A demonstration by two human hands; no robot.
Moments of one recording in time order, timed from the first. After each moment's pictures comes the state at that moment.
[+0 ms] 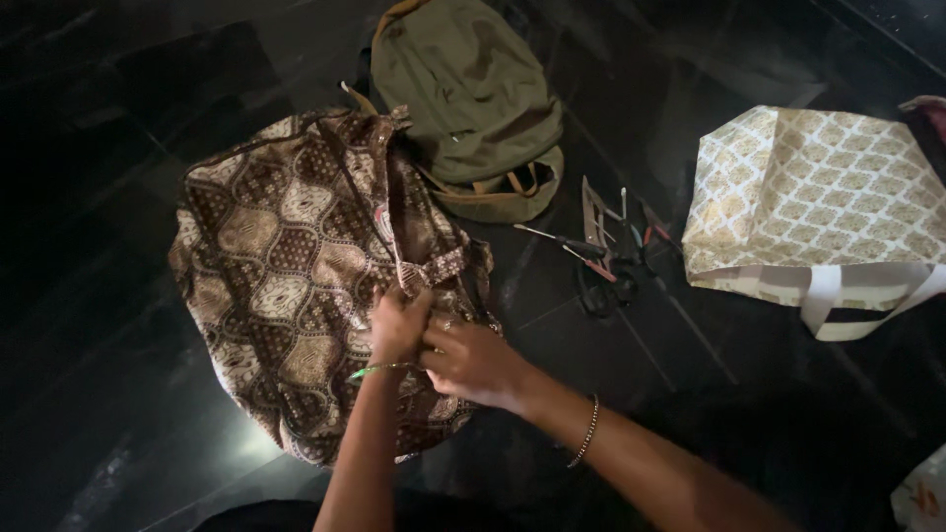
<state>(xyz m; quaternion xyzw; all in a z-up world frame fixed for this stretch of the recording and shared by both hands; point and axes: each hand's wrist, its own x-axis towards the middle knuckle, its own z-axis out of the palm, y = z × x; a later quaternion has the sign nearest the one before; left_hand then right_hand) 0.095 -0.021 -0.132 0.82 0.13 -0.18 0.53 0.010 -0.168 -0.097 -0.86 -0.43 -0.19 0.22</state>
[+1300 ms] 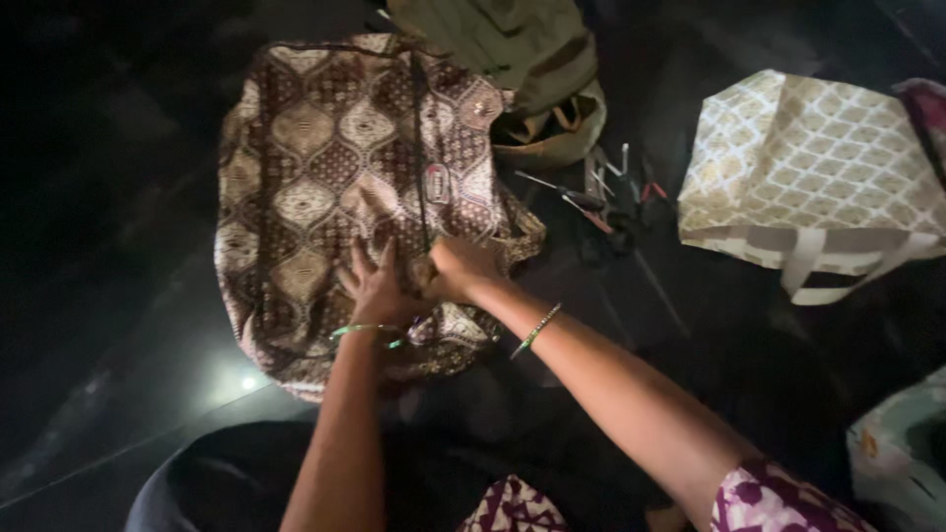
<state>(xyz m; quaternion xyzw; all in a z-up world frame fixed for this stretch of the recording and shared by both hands) 0.056 0.014 -0.177 0.95 -0.01 -0.18 0.27 0.071 -0.148 -0.128 -0.97 -0.05 0.22 0.12</state>
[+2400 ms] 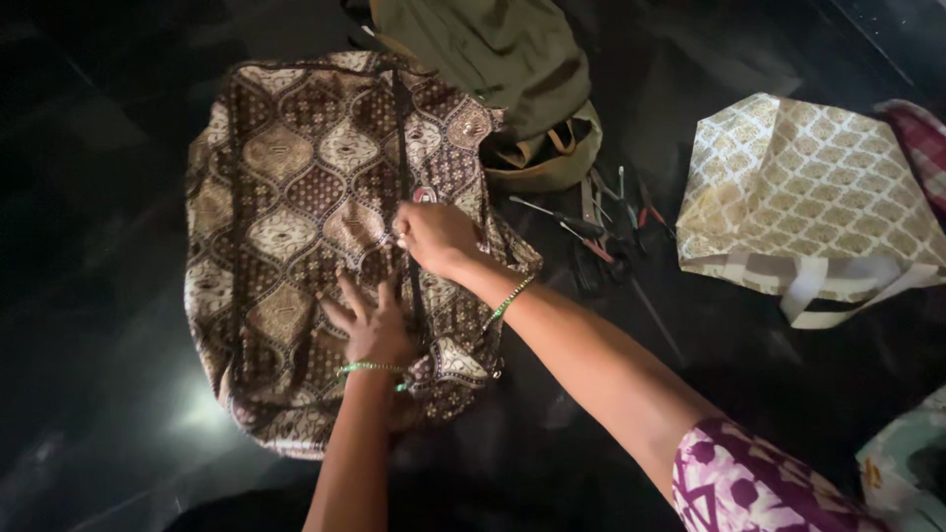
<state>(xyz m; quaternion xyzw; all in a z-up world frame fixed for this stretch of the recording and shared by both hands) 0.056 -0.007 -0.139 0.95 0.05 -0.27 0.16 0.152 -0.139 -0.119 -0.97 -0.06 0.07 0.20</state>
